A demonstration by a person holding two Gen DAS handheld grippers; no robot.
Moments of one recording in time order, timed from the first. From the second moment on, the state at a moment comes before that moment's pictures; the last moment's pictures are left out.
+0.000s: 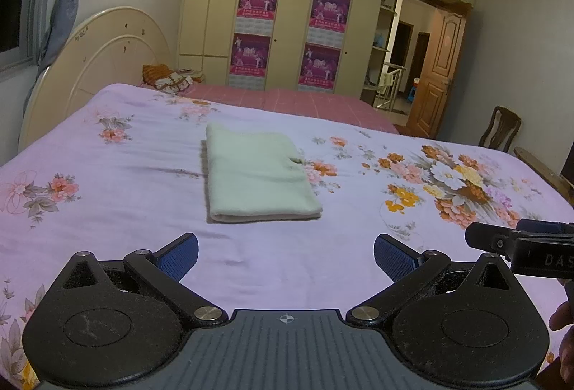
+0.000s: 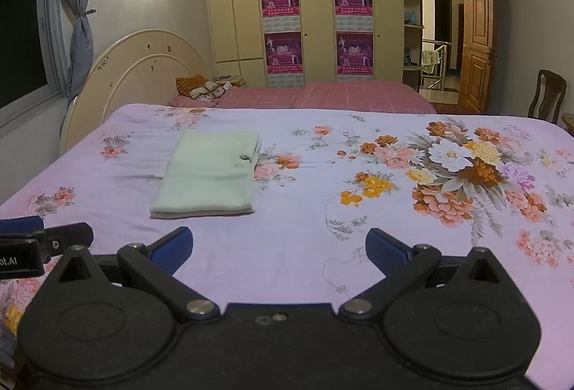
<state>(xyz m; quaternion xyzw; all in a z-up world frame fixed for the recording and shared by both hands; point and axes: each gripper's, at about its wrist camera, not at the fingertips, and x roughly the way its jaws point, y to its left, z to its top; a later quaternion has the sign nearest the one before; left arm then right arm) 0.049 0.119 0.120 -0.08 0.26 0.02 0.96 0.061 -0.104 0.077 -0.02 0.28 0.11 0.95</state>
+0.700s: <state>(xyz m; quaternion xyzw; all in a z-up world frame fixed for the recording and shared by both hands) 0.054 0.123 0.120 -0.07 0.26 0.01 0.96 0.061 -0.100 0.077 -0.02 0.28 0.11 0.95</state>
